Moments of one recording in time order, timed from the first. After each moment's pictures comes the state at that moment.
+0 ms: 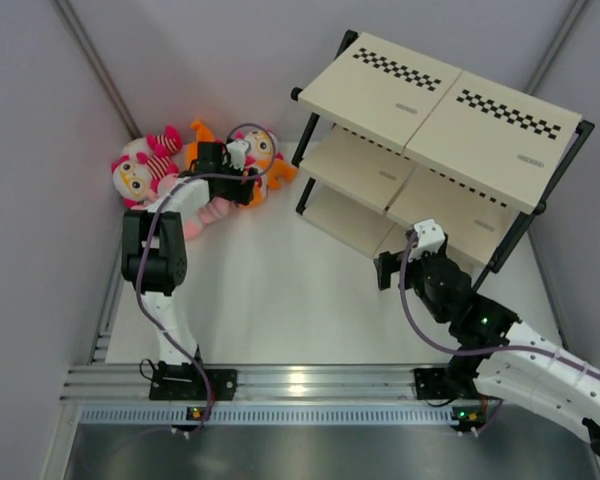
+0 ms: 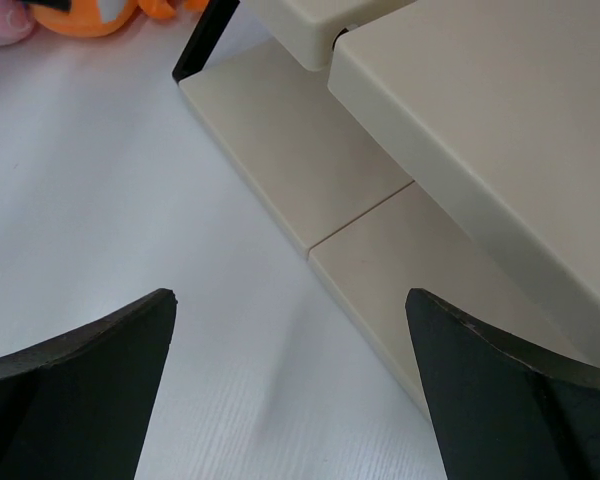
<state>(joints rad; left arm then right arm) -0.10 1.97 1.48 -0.26 0.21 0.25 0.87 0.64 0.55 -0.21 0.51 0.15</state>
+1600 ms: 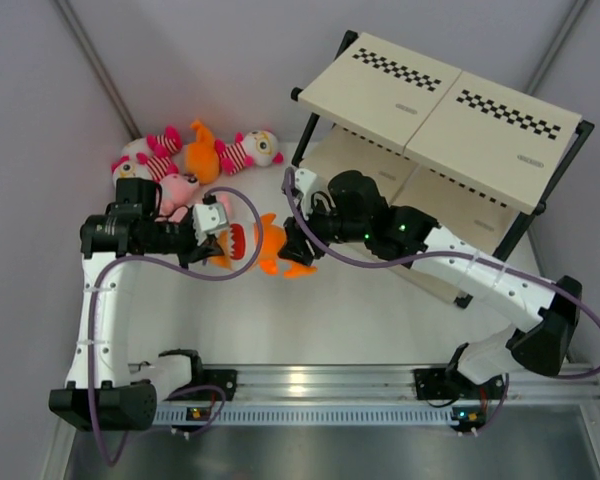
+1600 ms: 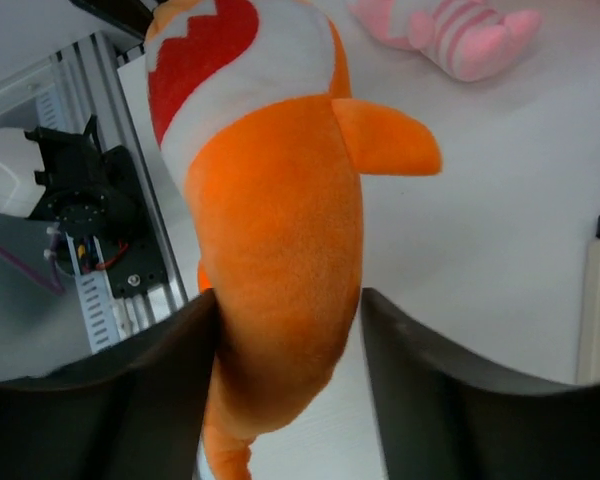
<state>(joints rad) 0.01 1.11 1.38 -1.34 0.83 1.12 0.96 1.42 1.44 -0.47 -0.27 0.05</state>
